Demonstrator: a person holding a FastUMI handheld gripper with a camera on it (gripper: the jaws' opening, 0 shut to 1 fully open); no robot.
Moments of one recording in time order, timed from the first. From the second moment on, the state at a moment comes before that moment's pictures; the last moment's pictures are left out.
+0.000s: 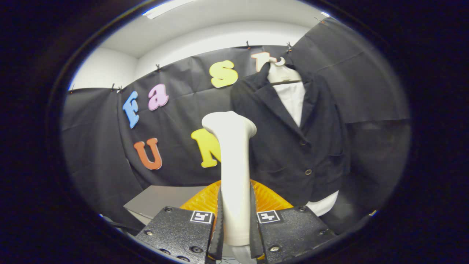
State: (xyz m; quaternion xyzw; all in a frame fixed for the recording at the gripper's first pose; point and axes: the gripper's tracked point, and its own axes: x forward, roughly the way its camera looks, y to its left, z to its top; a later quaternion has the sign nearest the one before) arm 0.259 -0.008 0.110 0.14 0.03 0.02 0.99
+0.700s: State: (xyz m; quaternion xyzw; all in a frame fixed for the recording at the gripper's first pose) arm 0.327 -0.112 0.202 0.14 -0.03 0.02 0.99
